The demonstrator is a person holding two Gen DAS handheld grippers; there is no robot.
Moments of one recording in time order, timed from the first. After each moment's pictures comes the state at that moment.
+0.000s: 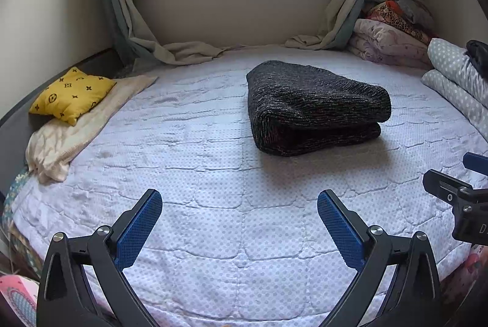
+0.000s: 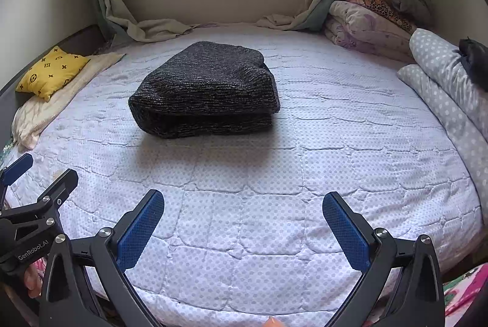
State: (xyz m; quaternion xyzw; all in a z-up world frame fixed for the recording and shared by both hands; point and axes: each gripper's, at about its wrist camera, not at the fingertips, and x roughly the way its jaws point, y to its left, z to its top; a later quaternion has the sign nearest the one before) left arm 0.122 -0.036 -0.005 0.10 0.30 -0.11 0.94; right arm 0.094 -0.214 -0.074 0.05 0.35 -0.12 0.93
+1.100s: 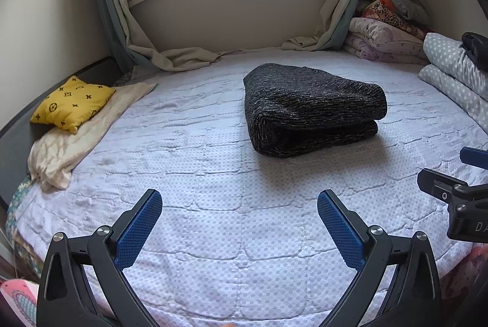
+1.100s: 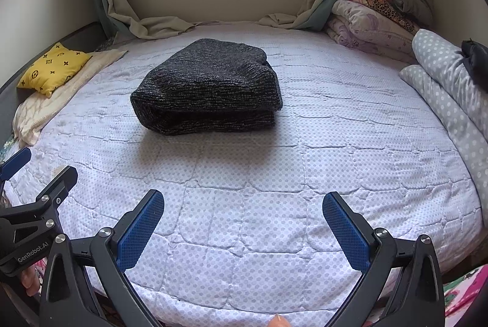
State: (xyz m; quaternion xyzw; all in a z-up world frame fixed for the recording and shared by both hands) left arm 0.116 -0.040 -0.004 0.12 0.29 -0.11 0.94; right arm 0.095 -0.215 -0.075 0.05 0.35 -0.12 0.93
